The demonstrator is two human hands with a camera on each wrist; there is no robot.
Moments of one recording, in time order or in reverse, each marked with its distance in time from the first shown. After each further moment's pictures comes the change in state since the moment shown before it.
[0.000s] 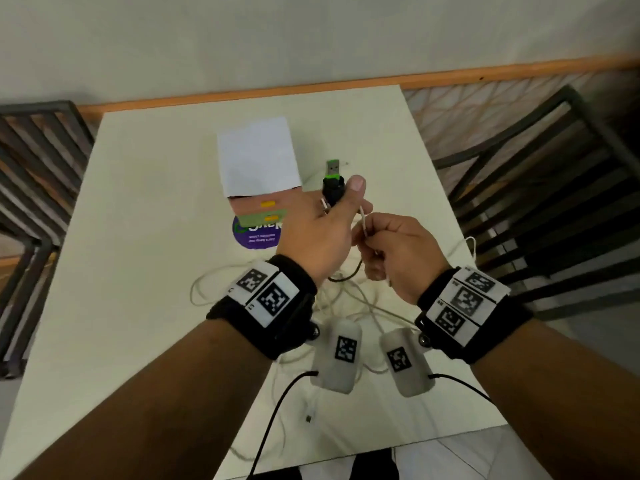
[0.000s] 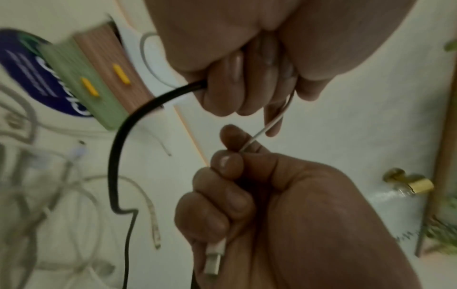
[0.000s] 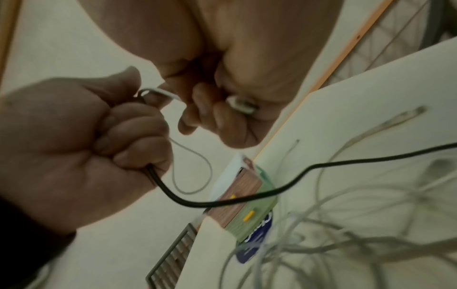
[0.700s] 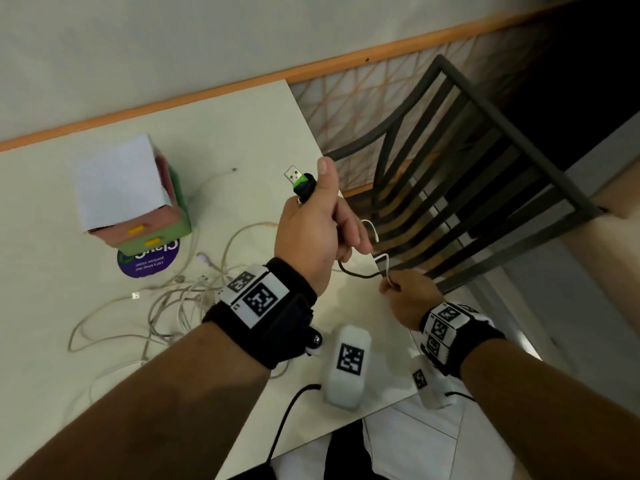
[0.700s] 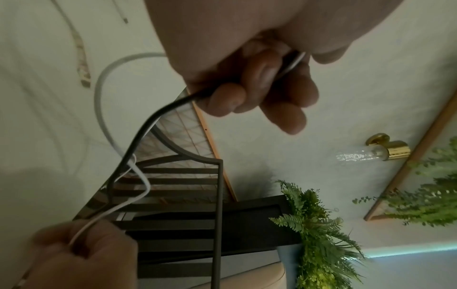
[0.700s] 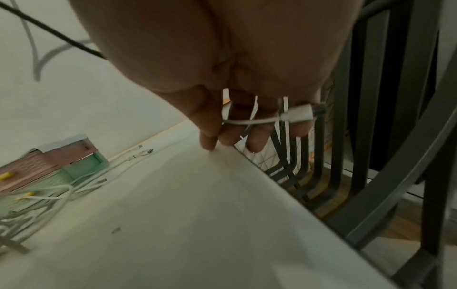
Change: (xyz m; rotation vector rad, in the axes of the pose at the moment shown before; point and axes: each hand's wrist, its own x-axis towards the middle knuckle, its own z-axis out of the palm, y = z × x) left_hand -0.025 0.024 0.183 -0.243 -0.216 -0.161; right_hand -0.072 0.102 -0.210 -0.921 0.253 0.400
